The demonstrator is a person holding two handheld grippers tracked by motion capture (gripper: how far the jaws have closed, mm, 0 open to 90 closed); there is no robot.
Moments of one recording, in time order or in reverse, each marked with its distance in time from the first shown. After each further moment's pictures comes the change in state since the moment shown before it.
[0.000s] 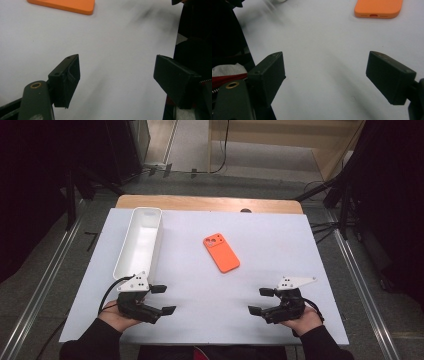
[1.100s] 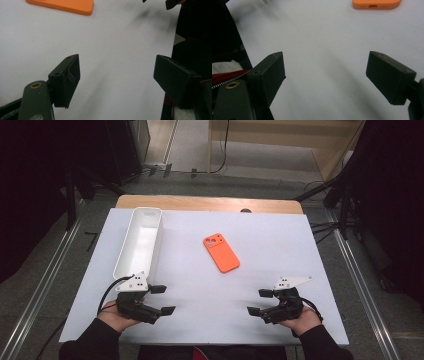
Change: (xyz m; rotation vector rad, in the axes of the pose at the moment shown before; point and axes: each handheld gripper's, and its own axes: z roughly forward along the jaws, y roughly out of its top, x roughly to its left) left arm 0.000 -0.001 -0.002 -0.009 -0.008 -0.001; right arm -0.001 0.000 0.005 0.044 -0.012 0.016
